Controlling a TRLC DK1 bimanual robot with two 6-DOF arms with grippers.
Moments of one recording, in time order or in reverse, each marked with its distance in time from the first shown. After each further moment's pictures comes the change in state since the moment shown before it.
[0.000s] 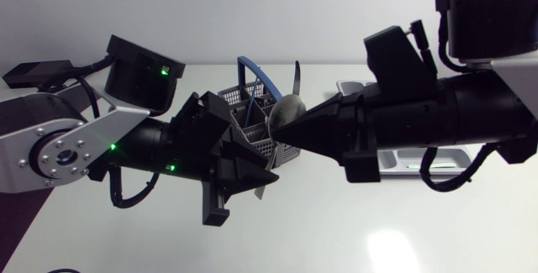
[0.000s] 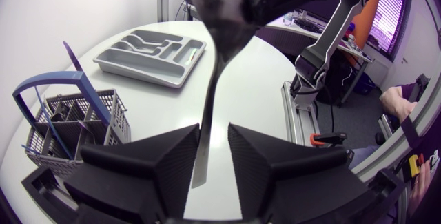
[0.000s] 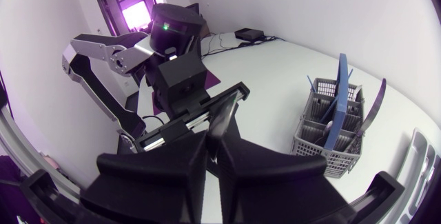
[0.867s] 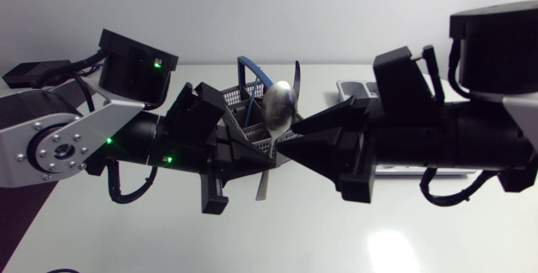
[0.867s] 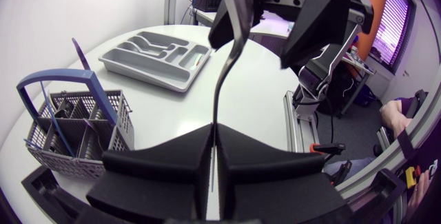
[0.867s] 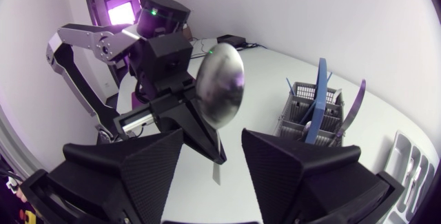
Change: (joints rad) left arm 0.031 -0.002 0.006 0.023 0.019 -0.059; right arm 0.017 -0.075 -0.123 0.103 0.144 -0.031
